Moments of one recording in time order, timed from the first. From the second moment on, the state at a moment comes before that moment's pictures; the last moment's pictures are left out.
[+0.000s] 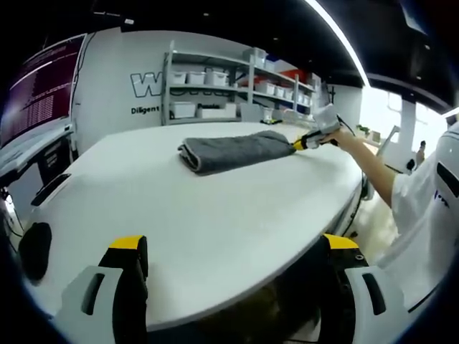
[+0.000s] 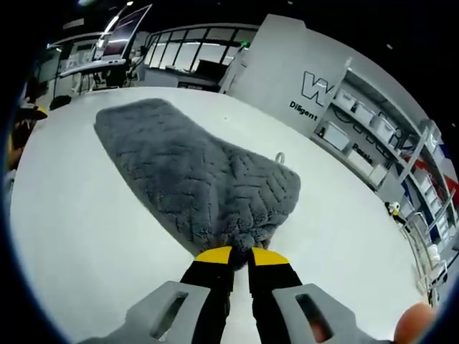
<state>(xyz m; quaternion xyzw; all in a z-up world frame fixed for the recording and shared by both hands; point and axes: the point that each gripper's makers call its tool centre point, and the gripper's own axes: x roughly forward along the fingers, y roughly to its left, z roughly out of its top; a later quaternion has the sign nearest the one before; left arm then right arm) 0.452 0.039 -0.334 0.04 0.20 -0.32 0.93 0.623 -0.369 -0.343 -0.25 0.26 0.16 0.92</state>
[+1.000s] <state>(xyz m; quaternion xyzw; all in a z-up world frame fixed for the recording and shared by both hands) 0.452 0.036 -0.337 0.04 0.20 -0.32 0.93 0.545 -0.330 -0.348 -0.28 0.23 0.20 0.91</state>
